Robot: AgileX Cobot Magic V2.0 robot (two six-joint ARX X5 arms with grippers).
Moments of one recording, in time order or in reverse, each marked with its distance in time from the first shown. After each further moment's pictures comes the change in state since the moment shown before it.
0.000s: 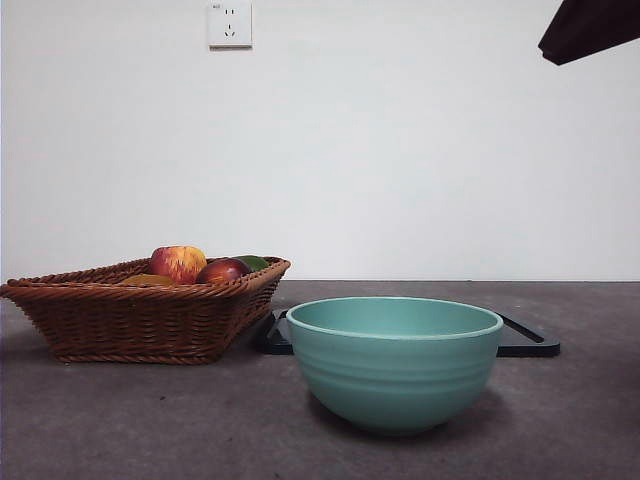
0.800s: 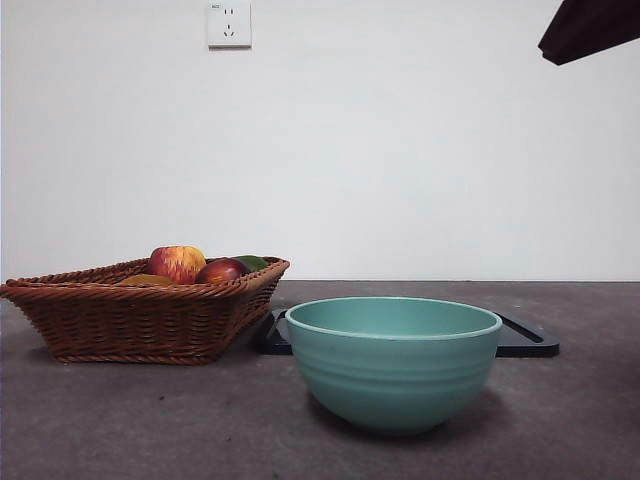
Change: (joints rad) left arm 0.082 -0.285 -0.524 -0.011 -0.048 0.000; right arm 0.000 0.000 0.000 0.000 0.000 0.000
